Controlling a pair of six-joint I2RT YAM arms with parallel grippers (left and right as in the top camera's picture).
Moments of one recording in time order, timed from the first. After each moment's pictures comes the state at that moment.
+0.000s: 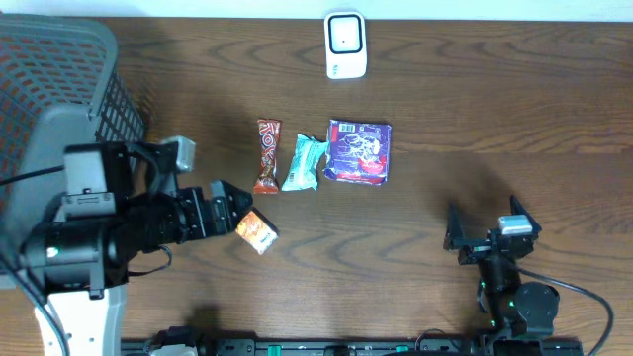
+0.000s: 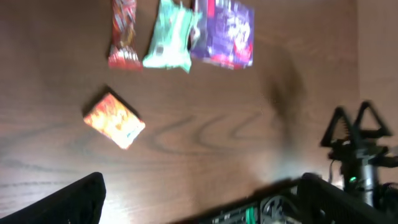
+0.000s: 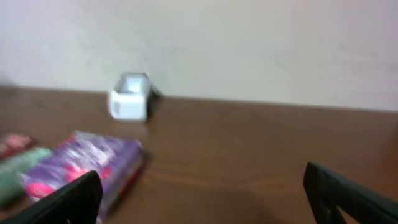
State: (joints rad) left arm 0.06 1.03 1.25 -1.33 0.59 -0.16; right arm -0.01 0.01 0.01 0.02 -0.14 -0.02
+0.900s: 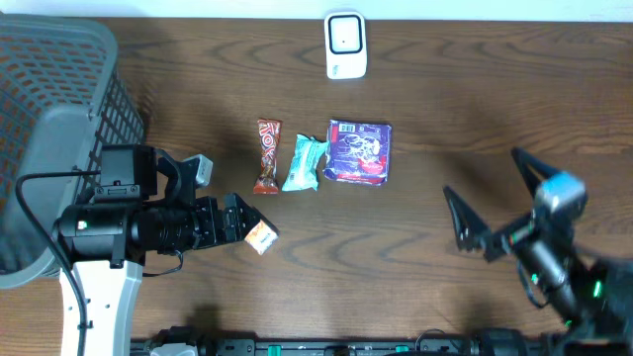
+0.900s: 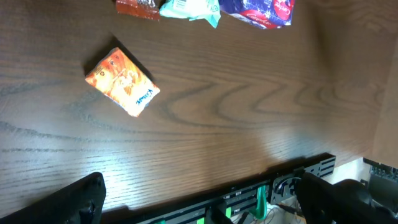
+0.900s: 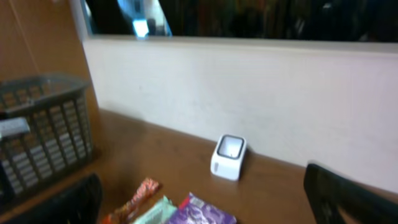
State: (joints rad) left arm 0.04 1.08 1.12 -1.33 0.56 -0.15; right arm -0.01 0.53 0.86 -0.40 -0.54 0.01
